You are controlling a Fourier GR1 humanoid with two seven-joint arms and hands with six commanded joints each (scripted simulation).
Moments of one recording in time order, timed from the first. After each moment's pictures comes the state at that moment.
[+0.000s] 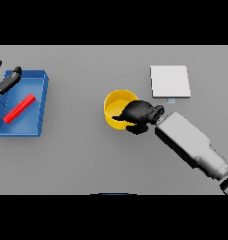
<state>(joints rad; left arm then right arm) -0.52 0.82 -0.45 -1.15 0.32 0.22 0.38 -0.70 -0.34 0.73 -1.14 0.91 0.50 -0.21</state>
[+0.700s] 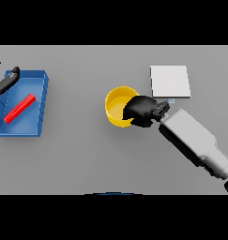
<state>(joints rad) -0.51 0.84 -0.45 -1.17 0.32 0.21 0.40 -0.70 -0.38 0.69 -1.19 0.87 0.49 -0.21</state>
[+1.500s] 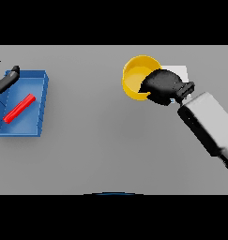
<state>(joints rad) -0.51 0.84 -0.45 -1.19 0.32 0.22 0.41 -0.74 -0.49 0.52 -1.27 0.85 0.50 -0.13</state>
